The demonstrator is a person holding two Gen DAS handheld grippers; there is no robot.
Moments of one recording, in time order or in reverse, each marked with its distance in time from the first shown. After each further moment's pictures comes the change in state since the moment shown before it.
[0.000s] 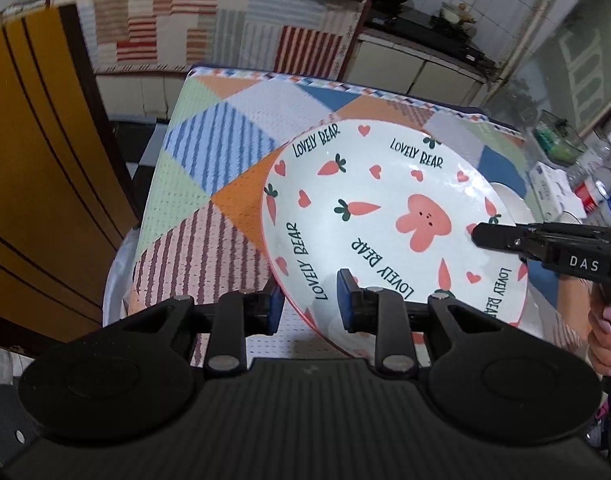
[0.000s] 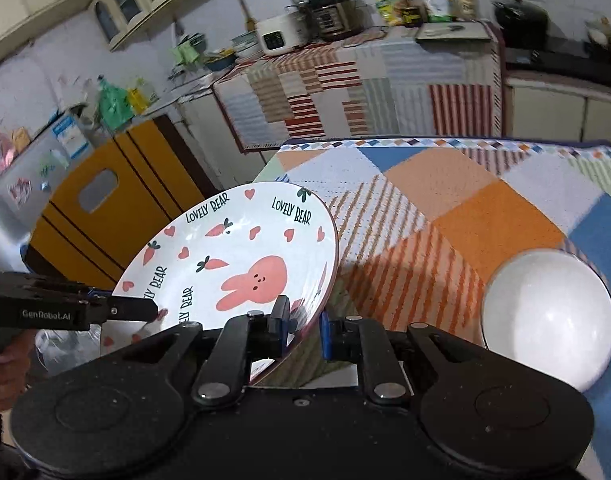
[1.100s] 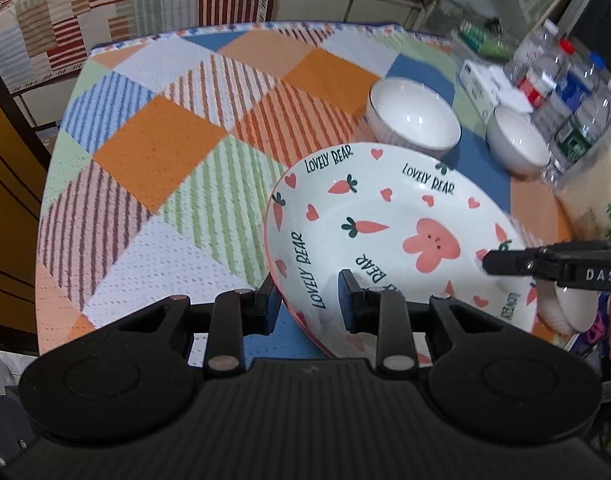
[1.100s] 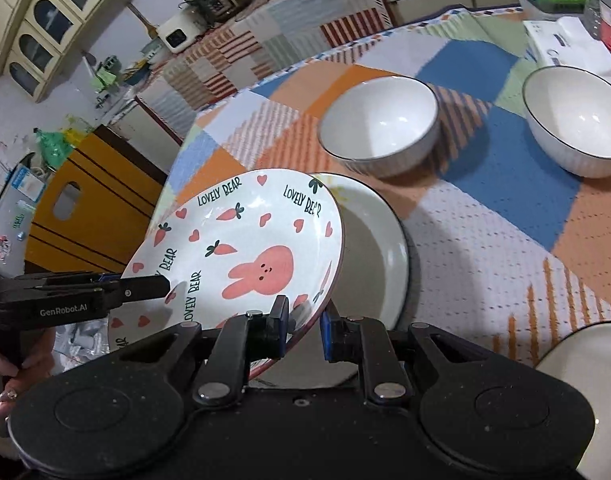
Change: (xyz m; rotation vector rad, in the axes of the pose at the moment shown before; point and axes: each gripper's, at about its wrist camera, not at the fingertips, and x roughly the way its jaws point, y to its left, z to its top) left arm 0.026 -0.114 -0.056 0.184 0.145 -0.053; right arm -0.085 -0.063 -0.113 0.321 0.087 -0.081
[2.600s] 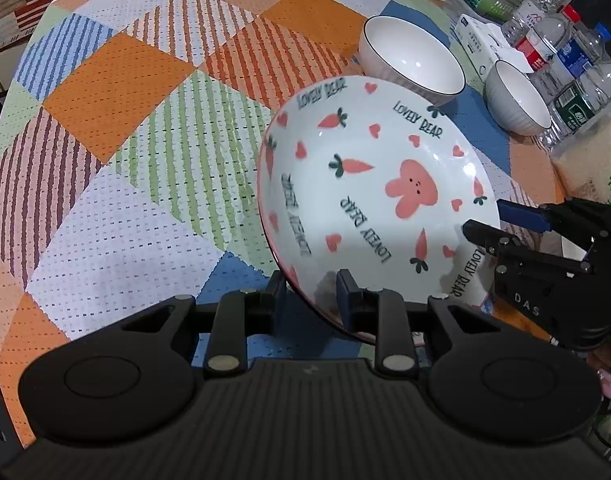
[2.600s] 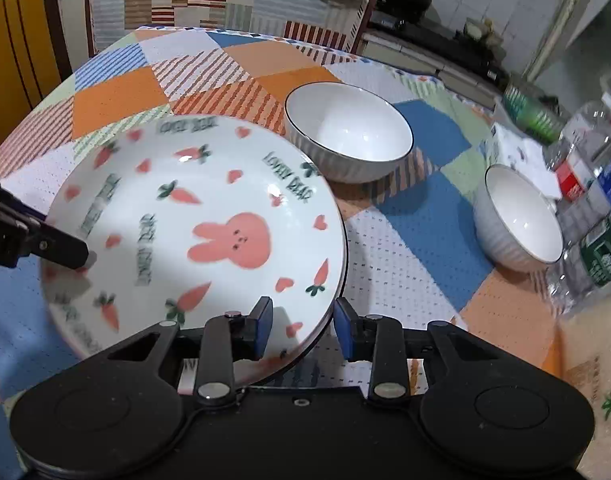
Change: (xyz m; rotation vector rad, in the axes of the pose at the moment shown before) left arm 0.044 0.007 -0.007 -0.026 0.126 -0.092; right arm 0.044 0.057 -0.030 -0.416 -0.009 -0.569
